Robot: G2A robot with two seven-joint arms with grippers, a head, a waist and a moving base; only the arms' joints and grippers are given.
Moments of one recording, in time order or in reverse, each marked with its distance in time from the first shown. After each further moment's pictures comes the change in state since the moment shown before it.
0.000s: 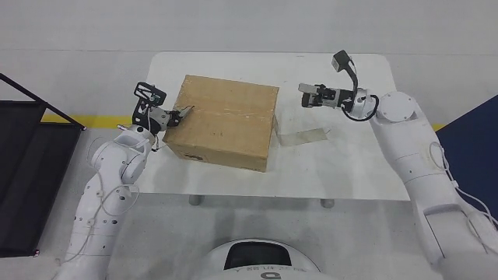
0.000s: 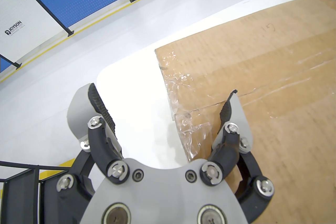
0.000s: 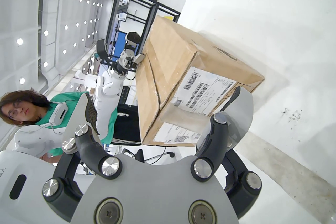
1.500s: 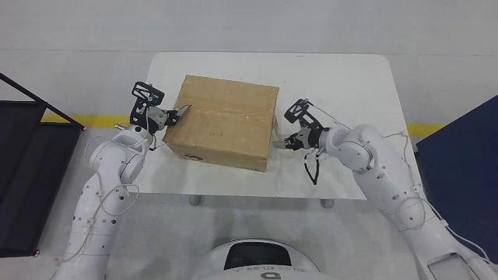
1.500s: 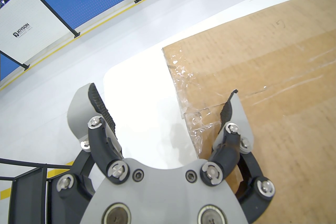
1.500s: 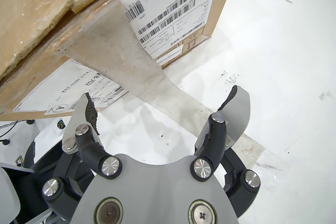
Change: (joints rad) left arm 0.001 0.005 -0.011 0.002 0.020 0.002 0.014; right arm -0.335 0.047 -0.089 -0.555 -1.125 0.064 -0.435
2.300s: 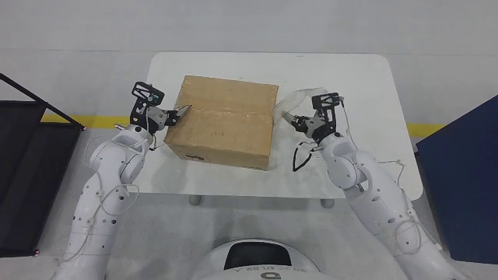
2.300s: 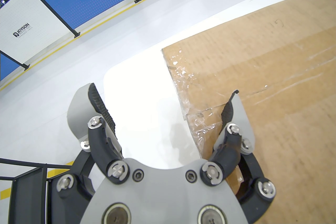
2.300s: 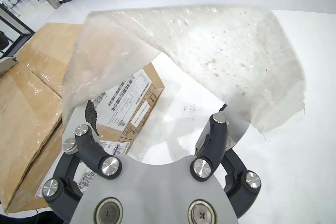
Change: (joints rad) left arm 0.000 0.000 0.000 0.000 0.000 0.000 0.000; right arm -0.193 -0.036 0.070 -0.102 0.019 0.444 -0.535
